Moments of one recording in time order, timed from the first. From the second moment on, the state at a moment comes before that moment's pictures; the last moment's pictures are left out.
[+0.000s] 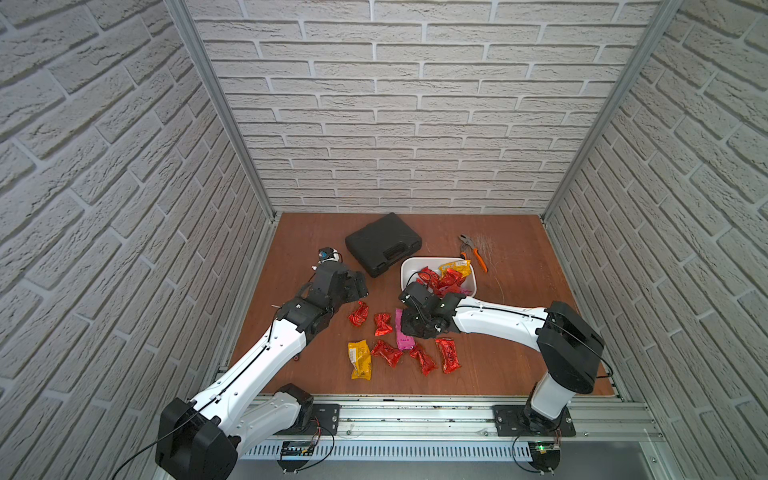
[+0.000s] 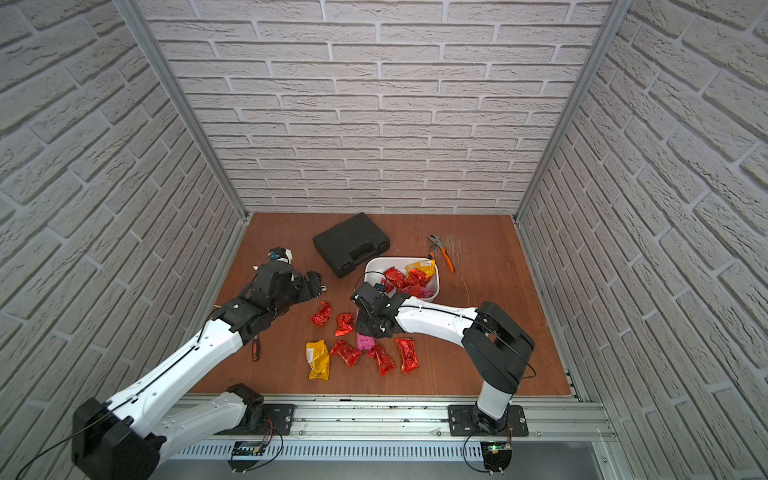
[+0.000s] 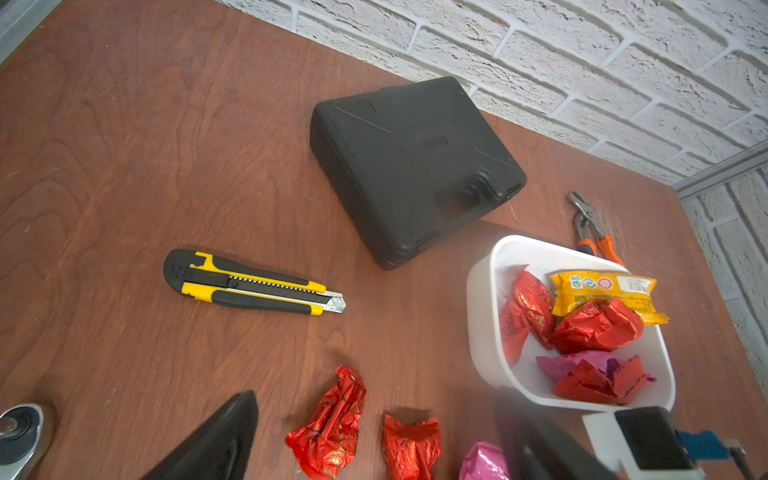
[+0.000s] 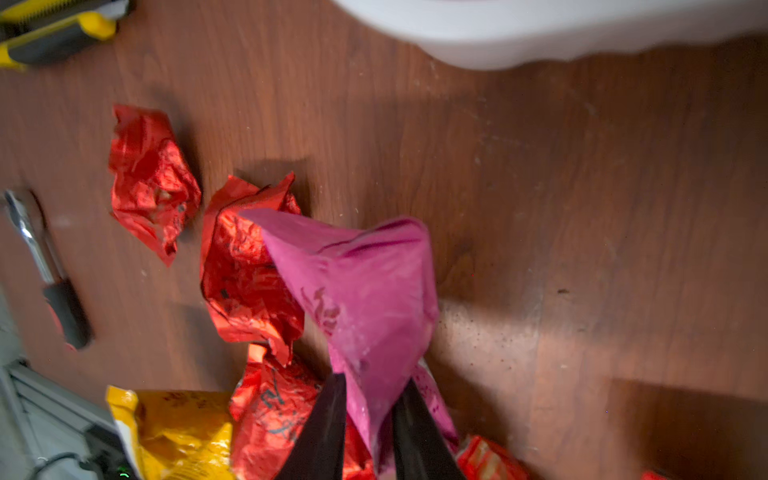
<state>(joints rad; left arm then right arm) -0.50 1.04 0.82 -0.45 -0.22 -0.58 0.88 1.71 1.11 -0.54 0.00 1.03</state>
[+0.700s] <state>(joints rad) -0.78 1.48 1.18 -0.38 -0.19 -0.58 0.70 1.20 1.12 -0.87 0.33 0.63</state>
